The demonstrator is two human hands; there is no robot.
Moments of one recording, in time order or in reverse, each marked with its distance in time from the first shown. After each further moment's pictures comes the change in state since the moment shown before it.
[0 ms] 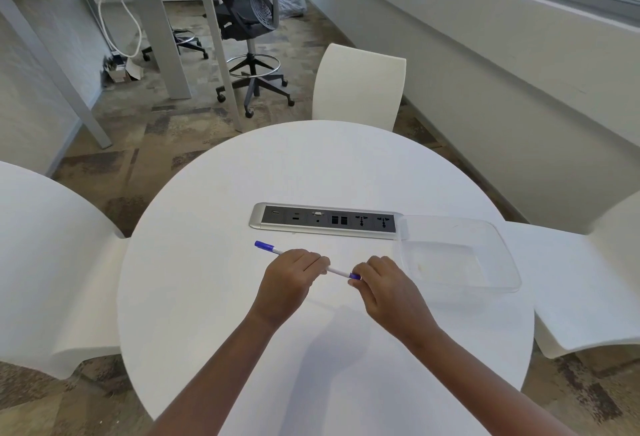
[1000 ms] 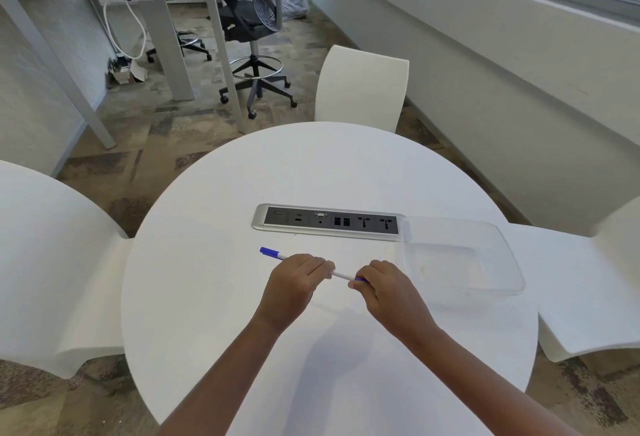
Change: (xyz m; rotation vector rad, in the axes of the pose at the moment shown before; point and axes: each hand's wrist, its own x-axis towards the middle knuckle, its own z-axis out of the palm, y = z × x) left_hand -0.003 0.003 0.002 -0.032 -0.007 -0.002; right_hand 0.007 -0.001 0.003 0.123 -0.050 0.108
